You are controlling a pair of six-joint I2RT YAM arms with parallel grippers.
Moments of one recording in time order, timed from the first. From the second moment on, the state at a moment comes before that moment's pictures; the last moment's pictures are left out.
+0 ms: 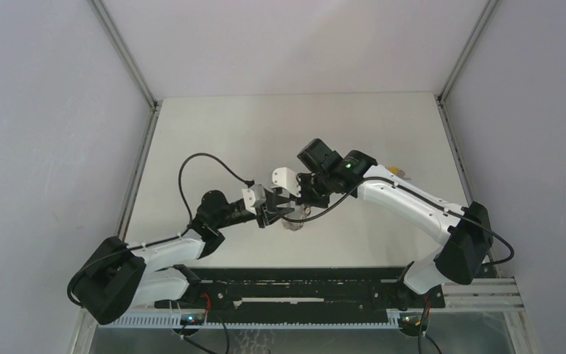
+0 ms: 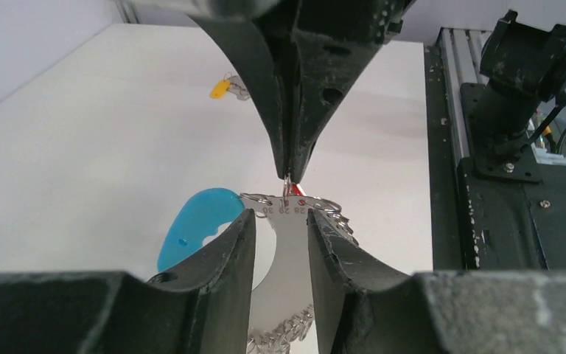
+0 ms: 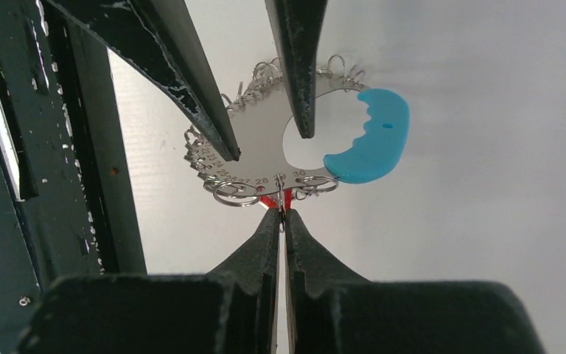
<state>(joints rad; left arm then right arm) -0.66 1.16 0.31 0.89 0.65 0.01 0.85 1.50 1.37 -0.94 -0.27 -0.67</state>
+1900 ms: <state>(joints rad) -0.66 1.50 0.32 1.36 0.77 -0.20 0.88 1.54 1.43 -1.02 -0.30 -0.70</state>
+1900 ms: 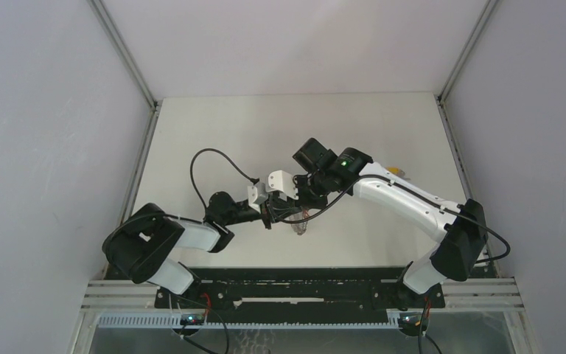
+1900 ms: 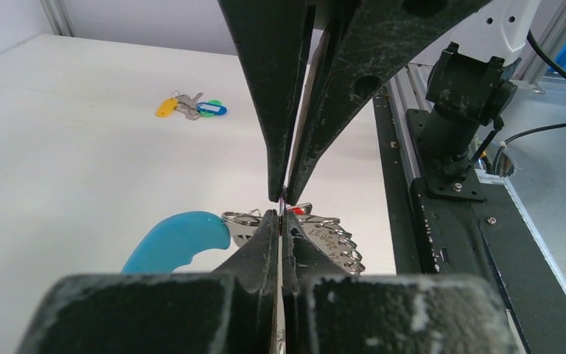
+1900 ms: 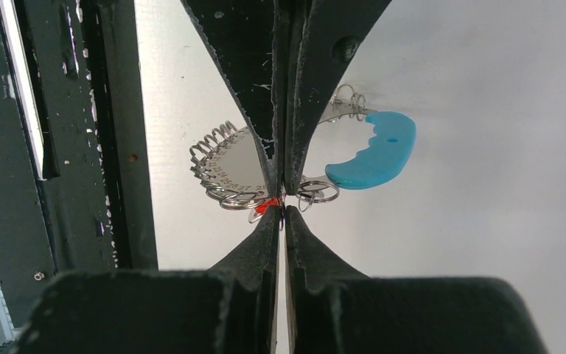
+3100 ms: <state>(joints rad) -0.67 1.51 0.32 1.38 0.73 -0.23 0.53 1.39 1.06 -0.59 -0.93 -0.58</state>
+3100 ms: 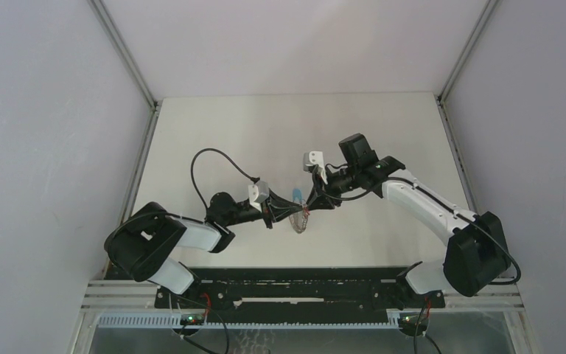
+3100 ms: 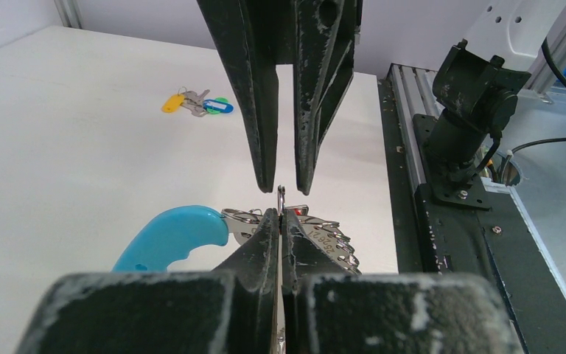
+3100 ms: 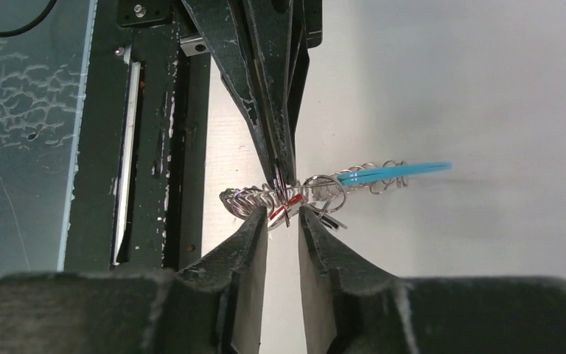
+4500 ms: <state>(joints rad) -0.68 1.50 0.31 1.38 0.72 -0.23 0.51 1.38 0.99 -0.55 -1.00 -0.55</state>
